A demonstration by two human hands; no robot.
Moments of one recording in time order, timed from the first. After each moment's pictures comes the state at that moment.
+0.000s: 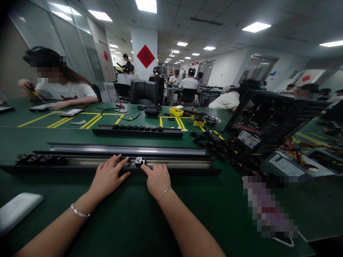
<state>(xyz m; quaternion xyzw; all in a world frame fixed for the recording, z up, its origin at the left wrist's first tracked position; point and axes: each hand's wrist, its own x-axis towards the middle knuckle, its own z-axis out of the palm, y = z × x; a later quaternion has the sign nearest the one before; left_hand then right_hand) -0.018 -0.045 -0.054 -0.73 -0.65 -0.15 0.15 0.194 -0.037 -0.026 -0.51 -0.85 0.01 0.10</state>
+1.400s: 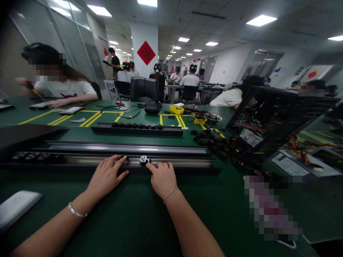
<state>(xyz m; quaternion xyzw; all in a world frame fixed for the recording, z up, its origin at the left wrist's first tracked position) -0.019 -0.048 -0.053 -0.75 -0.63 -0.14 0.16 0.214 -0.037 -0.022 -0.53 -0.84 0.02 0.07</state>
